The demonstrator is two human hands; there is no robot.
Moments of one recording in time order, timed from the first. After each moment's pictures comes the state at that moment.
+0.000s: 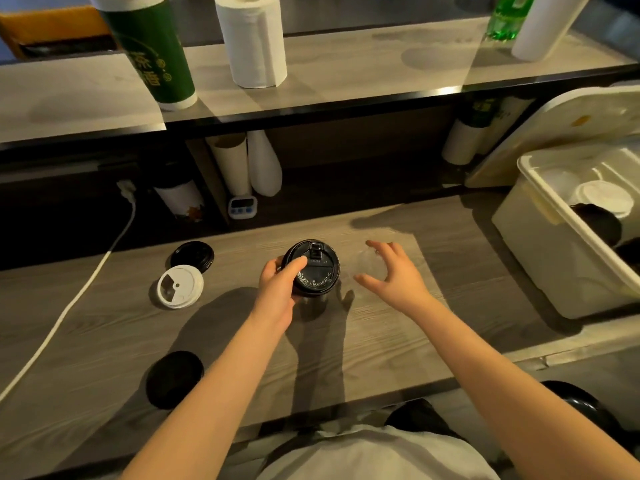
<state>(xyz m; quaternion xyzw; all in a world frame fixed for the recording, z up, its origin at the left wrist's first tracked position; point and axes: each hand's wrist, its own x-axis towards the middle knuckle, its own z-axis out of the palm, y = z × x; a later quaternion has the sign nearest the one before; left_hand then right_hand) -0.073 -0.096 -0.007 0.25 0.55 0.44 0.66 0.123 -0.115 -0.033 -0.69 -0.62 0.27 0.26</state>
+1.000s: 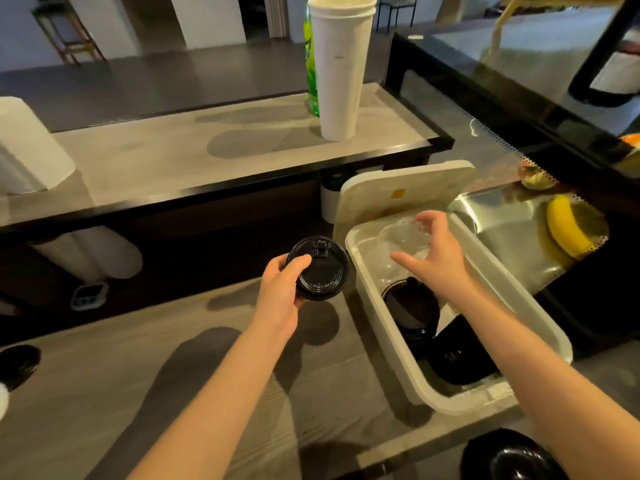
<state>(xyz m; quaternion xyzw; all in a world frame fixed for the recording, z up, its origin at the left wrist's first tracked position) 0.268 -0.046 0.055 0.32 0.52 0.44 0.66 0.492 -0.082 0.060 -0.72 -0.55 0.17 0.37</state>
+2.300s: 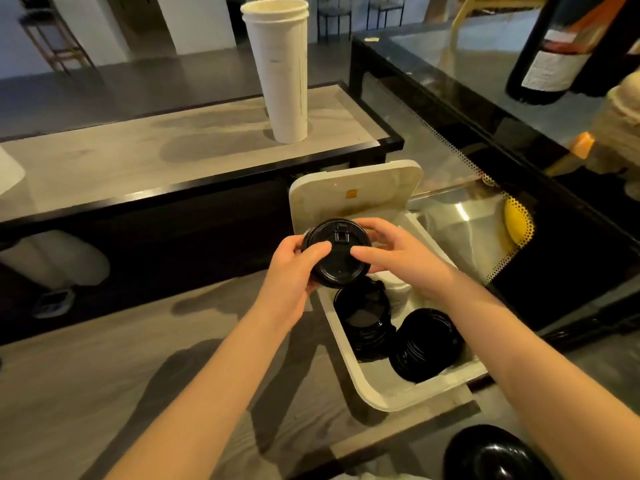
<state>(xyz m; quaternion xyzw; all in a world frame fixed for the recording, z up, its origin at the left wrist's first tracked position) 0.352 -0.074 0.091 0.44 0.46 0.40 0.66 0.524 -0.101 0.091 -0.57 -0.54 0.48 0.40</state>
